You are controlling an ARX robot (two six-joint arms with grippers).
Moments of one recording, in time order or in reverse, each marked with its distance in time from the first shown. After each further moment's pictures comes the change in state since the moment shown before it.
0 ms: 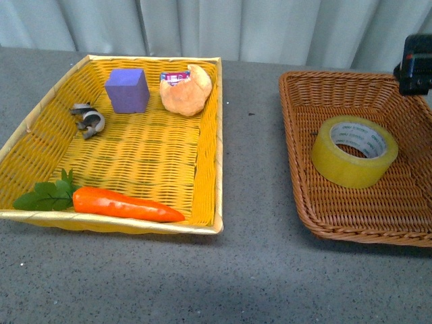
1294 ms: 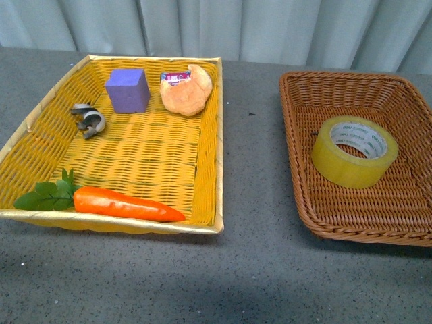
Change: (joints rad) left arm 0.138 -0.785 -0.889 0.061 0.149 -0.024; right arm 0.002 -1.006 -0.808 0.249 0.003 0.022
